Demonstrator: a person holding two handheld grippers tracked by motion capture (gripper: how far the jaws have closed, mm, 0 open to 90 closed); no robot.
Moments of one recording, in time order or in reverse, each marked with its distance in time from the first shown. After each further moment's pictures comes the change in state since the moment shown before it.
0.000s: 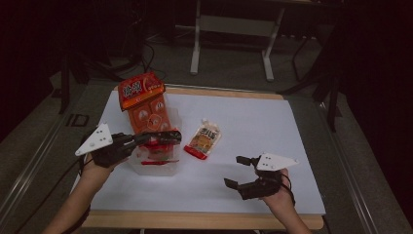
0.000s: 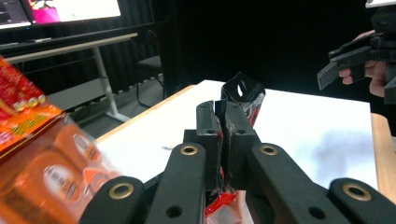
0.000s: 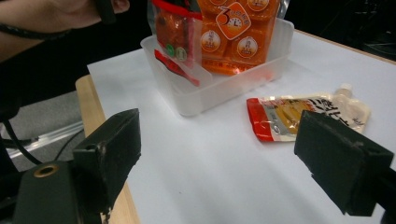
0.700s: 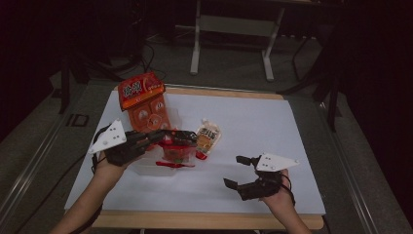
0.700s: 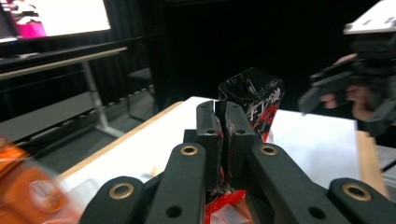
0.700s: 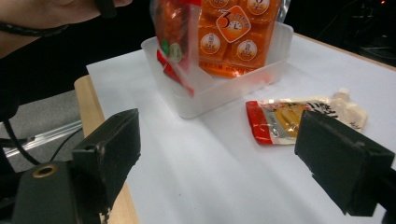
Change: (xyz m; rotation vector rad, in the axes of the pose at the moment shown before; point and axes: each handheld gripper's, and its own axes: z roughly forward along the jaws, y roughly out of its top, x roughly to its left) left arm -0.019 0.028 0.025 -0.042 -0.015 0.029; right arm 0.004 0.003 -0.001 0.002 -0.011 -0.017
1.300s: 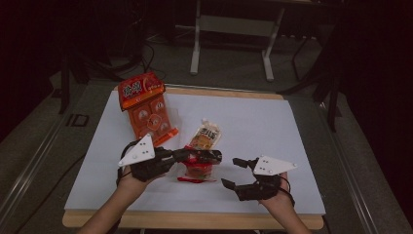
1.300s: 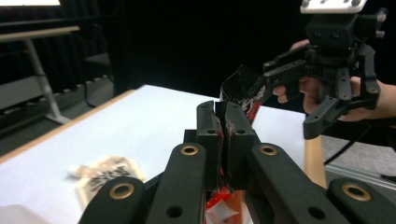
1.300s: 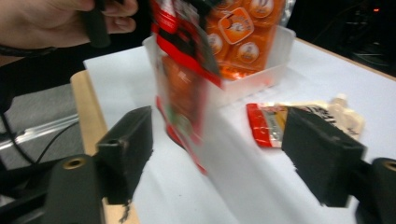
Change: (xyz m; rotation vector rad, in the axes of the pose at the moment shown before) left arm -0.050 -0.002 0.035 0.042 -0.135 -0.053; right arm 0.009 0.003 0.000 0.002 -0.027 -0.034
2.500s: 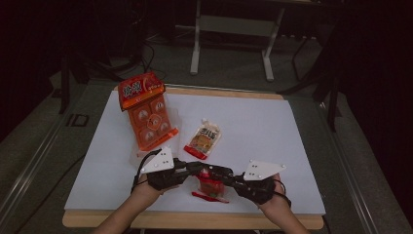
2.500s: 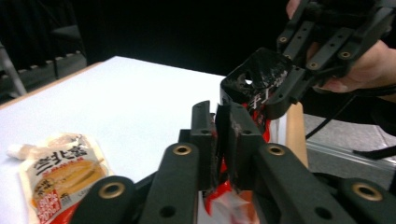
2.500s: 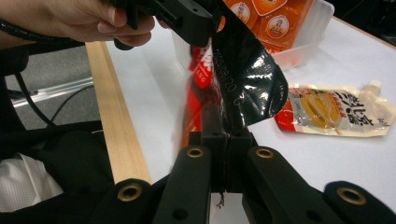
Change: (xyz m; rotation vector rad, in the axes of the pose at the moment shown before) left arm -0.022 -0.028 0.043 0.109 -0.106 -0.038; right arm 0.015 0.004 0.009 0.136 0.061 -0.078
